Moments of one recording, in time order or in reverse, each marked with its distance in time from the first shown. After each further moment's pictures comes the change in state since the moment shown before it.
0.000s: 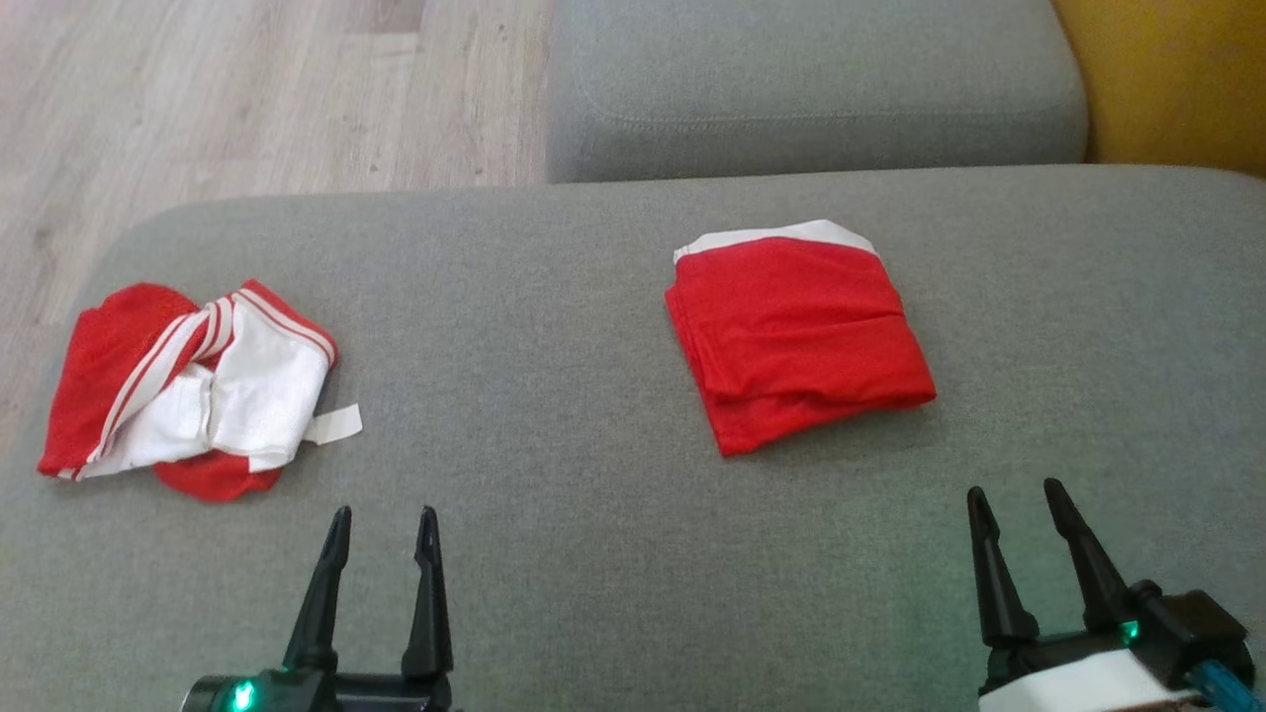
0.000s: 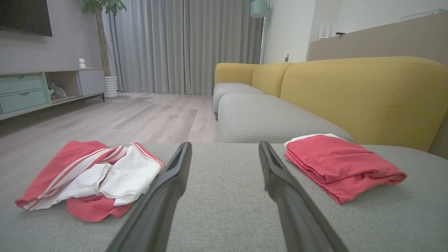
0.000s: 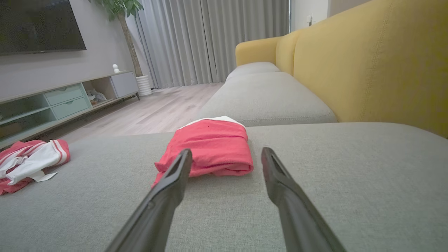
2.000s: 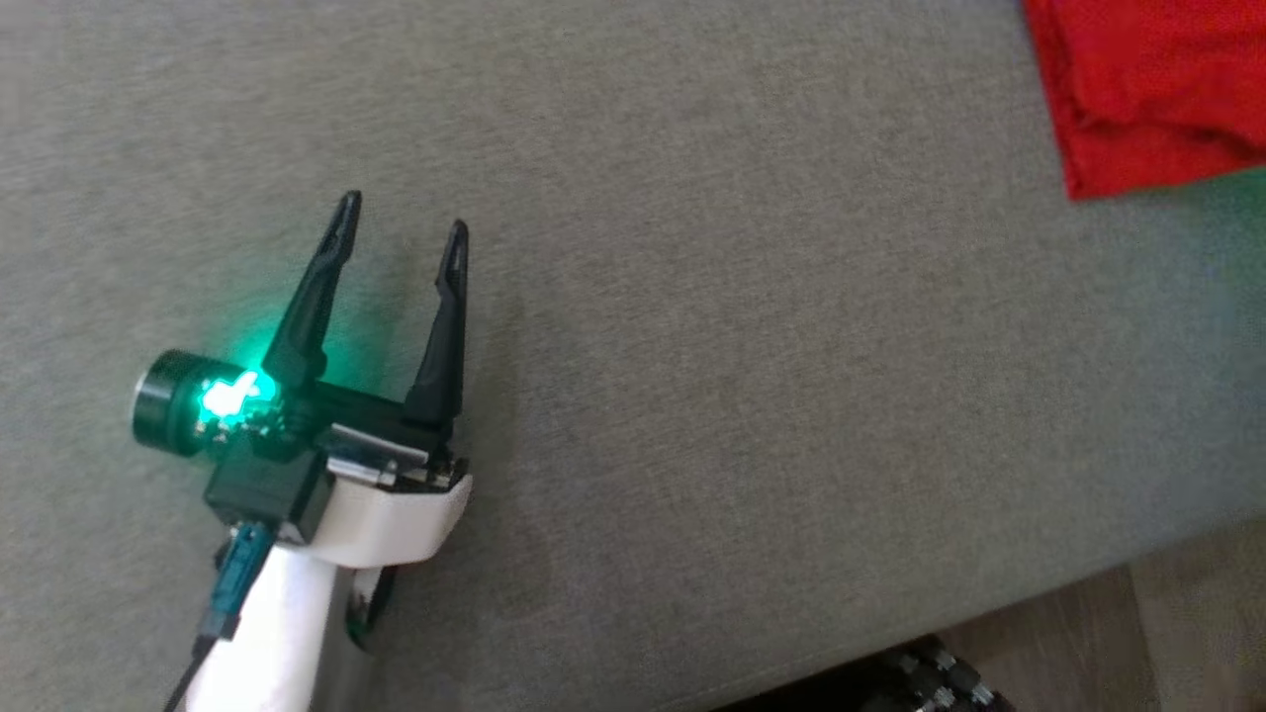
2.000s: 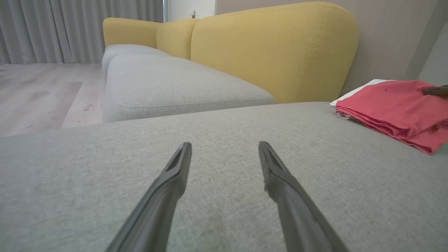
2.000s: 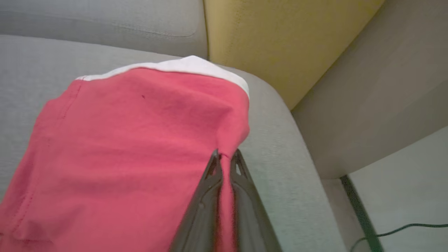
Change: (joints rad) left arm -0.443 0.053 -0.041 -0.027 0.096 -0.106 -0.001; right arm -0.887 -0.587 0.179 0.420 0.340 0.000 0.298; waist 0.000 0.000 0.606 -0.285
